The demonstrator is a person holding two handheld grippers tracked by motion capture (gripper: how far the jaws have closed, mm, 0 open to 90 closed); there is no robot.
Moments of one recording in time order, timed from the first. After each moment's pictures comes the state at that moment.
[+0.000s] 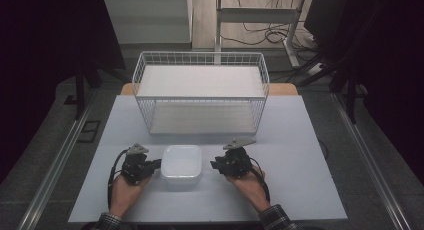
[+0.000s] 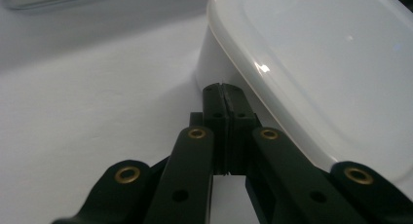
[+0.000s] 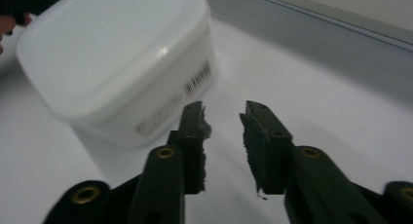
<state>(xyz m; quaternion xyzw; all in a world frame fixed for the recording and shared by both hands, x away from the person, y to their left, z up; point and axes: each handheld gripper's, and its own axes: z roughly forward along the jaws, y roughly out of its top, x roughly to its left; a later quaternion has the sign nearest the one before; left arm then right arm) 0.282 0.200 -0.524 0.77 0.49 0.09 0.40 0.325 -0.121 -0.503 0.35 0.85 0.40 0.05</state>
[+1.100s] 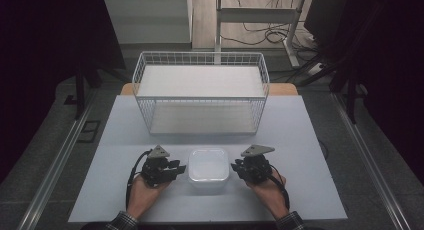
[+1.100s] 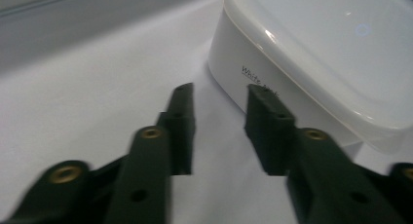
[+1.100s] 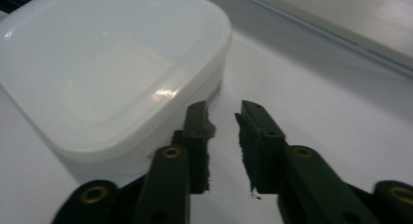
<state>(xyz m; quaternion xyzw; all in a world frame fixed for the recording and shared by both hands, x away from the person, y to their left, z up) 0.281 0.153 -0.521 0.80 0.43 0.08 0.42 0.303 -0.173 -0.490 0.35 0.85 0.36 0.14</state>
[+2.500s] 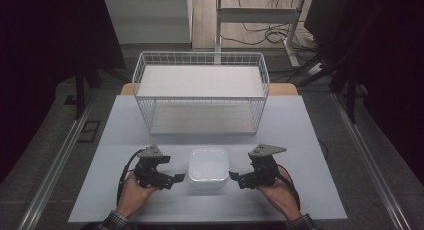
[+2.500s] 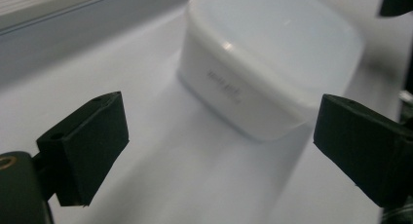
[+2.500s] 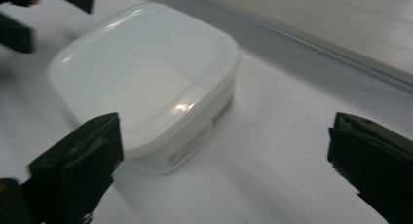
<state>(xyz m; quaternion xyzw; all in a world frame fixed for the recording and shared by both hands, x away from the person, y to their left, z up) 0.281 0.164 -0.507 0.80 0.38 0.02 0.46 0.300 -0.187 -0.476 0.34 0.84 0.41 0.12</state>
